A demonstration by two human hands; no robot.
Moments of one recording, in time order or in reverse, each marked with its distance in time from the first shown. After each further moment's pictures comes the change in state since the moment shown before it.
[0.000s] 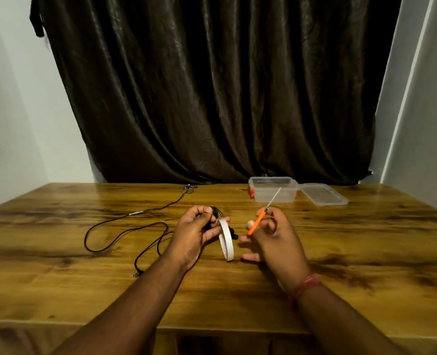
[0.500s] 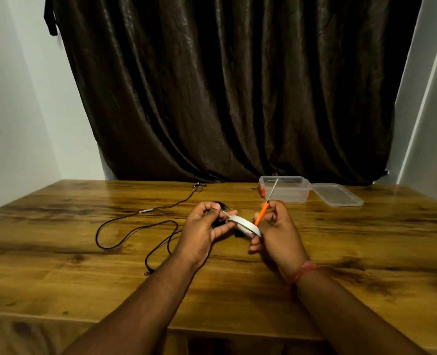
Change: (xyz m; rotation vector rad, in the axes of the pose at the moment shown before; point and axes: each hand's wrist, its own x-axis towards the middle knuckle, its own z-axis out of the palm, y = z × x) left_hand 0.004 0.002 -0.002 -0.025 0.005 0.094; right_hand 0.036 0.015 0.015 -0.079 0.031 -0.048
